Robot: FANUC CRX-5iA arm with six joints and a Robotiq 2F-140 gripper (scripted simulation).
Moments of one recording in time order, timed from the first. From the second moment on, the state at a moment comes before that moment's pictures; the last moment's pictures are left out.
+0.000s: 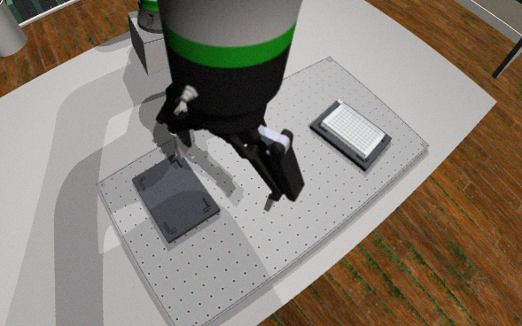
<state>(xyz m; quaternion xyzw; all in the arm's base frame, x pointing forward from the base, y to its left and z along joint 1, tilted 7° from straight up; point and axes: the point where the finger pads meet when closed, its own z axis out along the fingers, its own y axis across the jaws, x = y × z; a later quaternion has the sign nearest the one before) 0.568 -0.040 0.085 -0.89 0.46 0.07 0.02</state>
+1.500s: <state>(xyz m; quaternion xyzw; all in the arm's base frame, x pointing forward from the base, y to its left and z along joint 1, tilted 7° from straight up) 0.556 0.140 0.062 -0.99 0.13 0.03 0.04</state>
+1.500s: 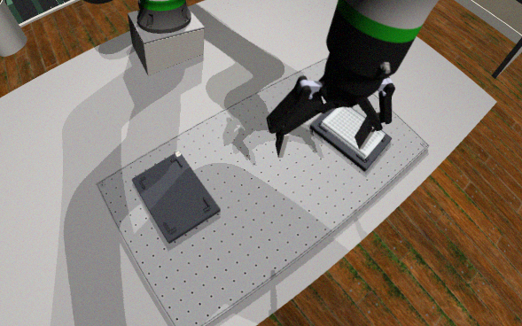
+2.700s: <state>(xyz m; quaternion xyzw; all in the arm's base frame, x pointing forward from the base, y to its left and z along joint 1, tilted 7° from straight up) 0.503 0.278 0.045 -0.99 -0.16 0.00 0.06</state>
